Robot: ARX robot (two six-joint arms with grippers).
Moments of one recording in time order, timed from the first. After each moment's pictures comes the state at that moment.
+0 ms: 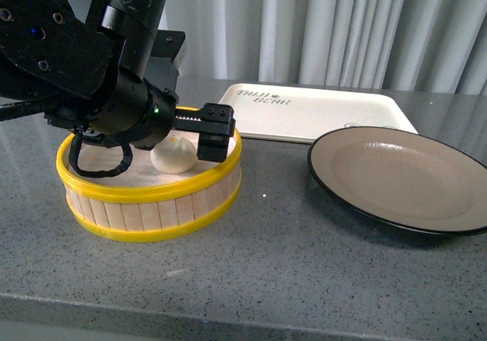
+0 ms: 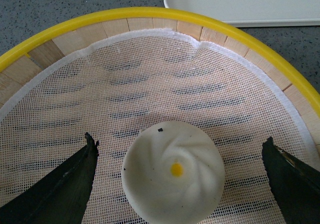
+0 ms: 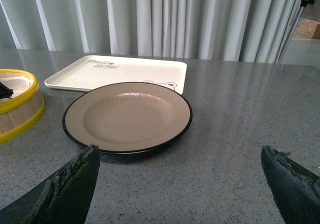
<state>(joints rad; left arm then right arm) -0.35 1.95 1.24 0.14 -0.20 -0.05 0.00 0.00 0.01 0.00 0.00 -0.01</state>
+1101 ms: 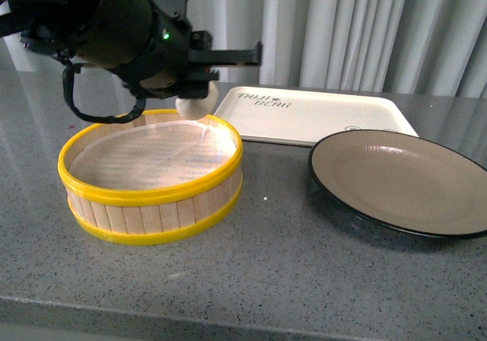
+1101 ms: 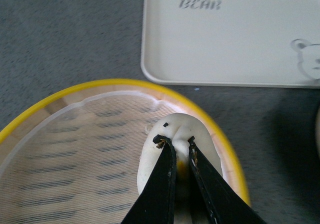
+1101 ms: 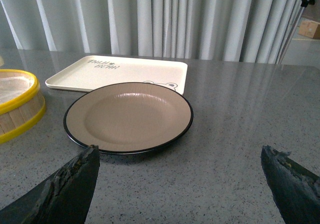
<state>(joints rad) -0.42 1.80 1.24 0.15 -0.17 -0.13 0.00 0.00 0.01 0.00 0.00 -0.01</state>
